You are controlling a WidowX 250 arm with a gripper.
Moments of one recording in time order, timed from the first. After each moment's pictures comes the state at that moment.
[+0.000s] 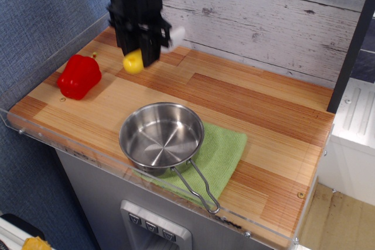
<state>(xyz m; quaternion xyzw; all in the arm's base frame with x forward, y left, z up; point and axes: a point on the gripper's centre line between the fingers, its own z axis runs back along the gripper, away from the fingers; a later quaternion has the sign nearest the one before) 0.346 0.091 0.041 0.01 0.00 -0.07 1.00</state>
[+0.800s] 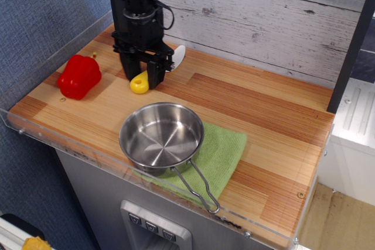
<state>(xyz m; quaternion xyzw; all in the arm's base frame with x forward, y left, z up) 0.344 0.113 0.008 0.01 0.02 -0.01 1.00</state>
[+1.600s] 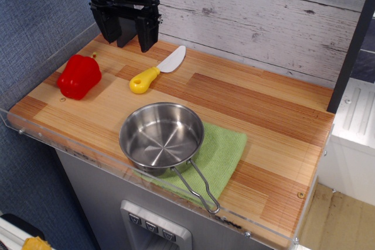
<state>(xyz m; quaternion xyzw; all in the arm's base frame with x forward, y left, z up) 0.326 0.102 0.097 -0.01 -0.07 -0.01 1.00</state>
